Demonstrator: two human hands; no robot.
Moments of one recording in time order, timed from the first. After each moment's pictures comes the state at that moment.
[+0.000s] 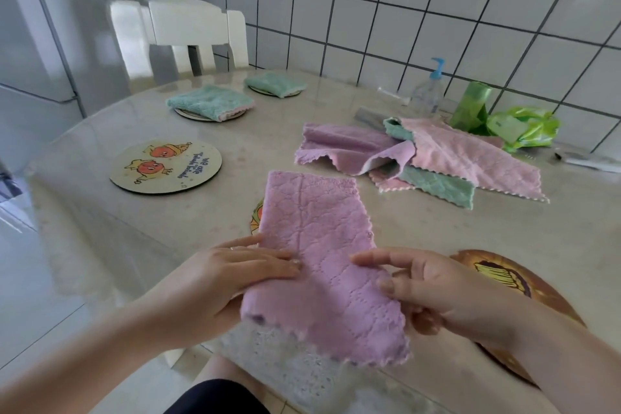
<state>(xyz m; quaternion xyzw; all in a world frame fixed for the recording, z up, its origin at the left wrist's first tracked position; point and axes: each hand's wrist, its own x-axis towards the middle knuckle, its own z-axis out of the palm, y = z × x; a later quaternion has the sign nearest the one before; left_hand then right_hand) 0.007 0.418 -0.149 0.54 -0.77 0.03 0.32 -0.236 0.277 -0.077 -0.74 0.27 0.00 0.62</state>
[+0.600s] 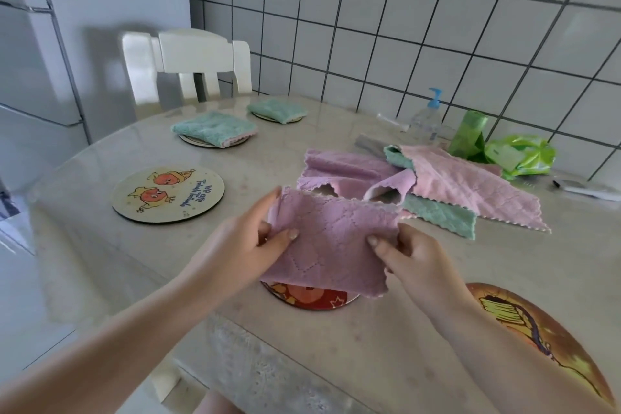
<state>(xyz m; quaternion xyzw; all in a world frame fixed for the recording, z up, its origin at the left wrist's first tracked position) 0.012 0.363 -0.121 0.71 -0.53 -0.09 0.45 -0.191 0.248 -0.094 -0.79 0.36 -0.30 0.38</state>
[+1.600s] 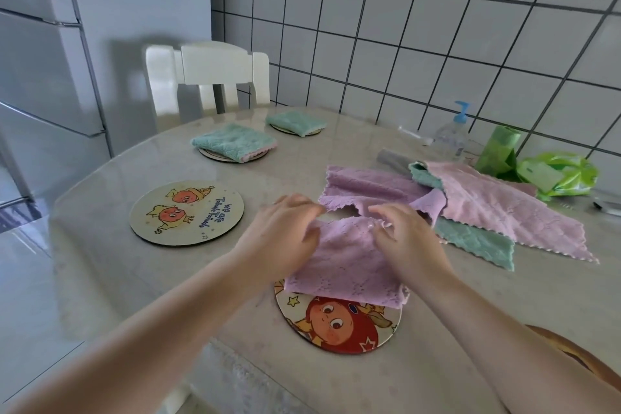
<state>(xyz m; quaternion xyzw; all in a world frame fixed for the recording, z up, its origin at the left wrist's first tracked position) 0.040 0.312 -0.103 0.73 -0.61 0.03 0.30 -0.124 0.193 -0.096 -0.89 0.35 -0.25 0.14</state>
